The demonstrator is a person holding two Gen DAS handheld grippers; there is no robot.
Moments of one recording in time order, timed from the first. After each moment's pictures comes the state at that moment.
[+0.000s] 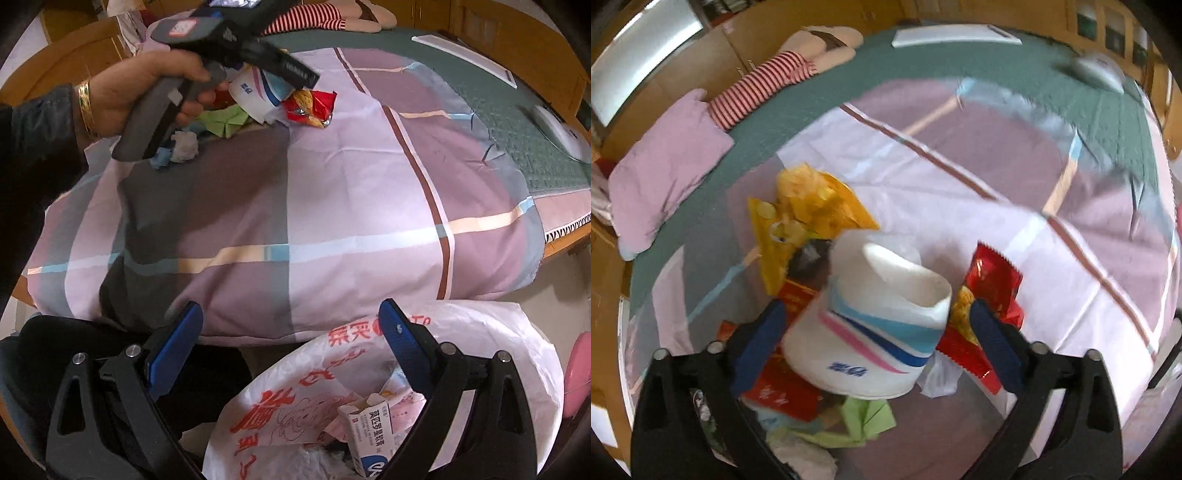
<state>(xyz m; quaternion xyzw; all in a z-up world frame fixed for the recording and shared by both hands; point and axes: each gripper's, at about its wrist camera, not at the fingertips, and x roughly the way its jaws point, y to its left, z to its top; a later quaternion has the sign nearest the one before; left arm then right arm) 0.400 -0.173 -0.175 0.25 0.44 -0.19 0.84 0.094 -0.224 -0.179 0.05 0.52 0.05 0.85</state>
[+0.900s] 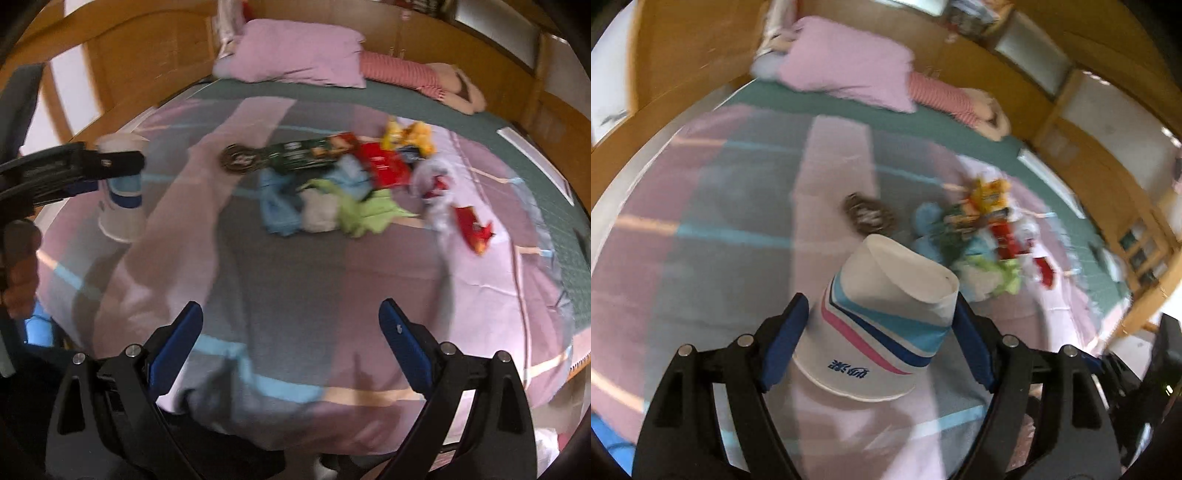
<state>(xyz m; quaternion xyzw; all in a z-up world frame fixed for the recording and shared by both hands) 0.250 0.183 -0.138 -0.13 0.42 -0.07 0.89 0.163 -0.048 -0.166 -0.07 0.45 0.15 0.88</state>
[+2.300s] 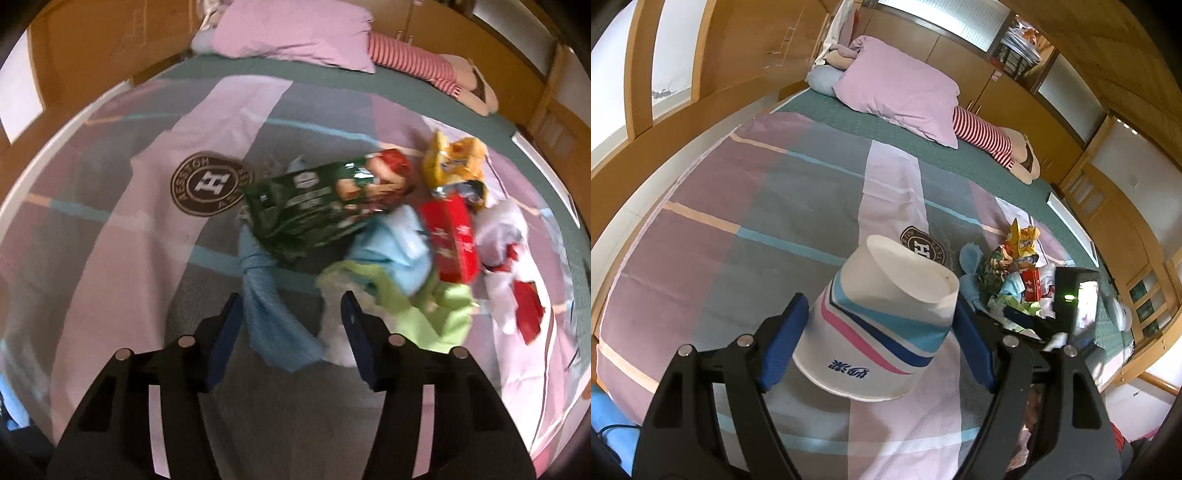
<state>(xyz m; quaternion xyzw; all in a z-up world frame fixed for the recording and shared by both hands) 0.233 0.240 -0.122 -0.19 0.39 -0.01 0.90 0.301 0.002 -0.218 -0.11 0.48 0.11 0.86</state>
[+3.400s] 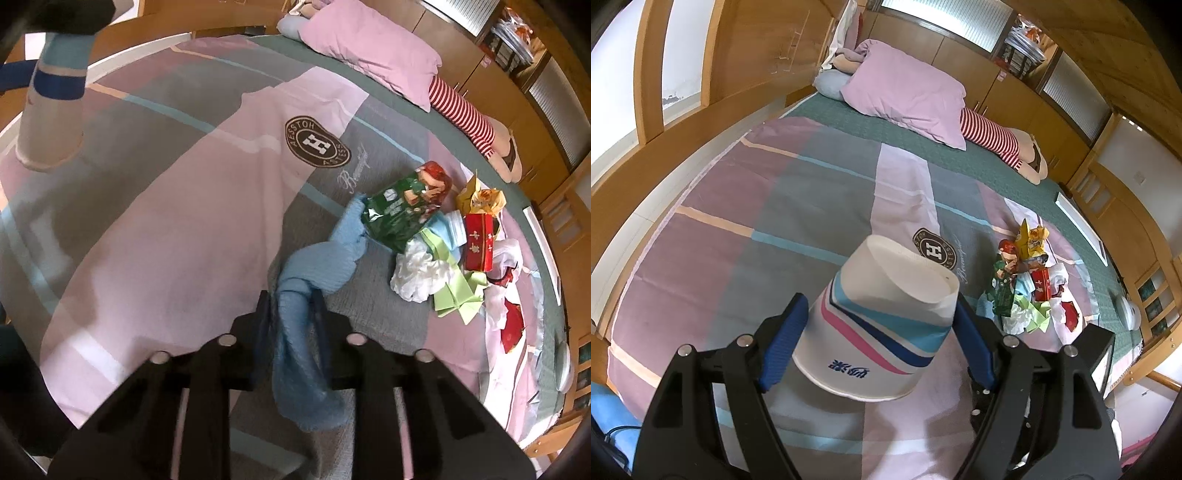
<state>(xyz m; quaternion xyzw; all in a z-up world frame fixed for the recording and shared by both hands) 0.228 0.245 -0.122 -0.18 0.38 0.01 0.91 0.211 0.061 -0.220 -0.25 0.44 0.16 0.84</state>
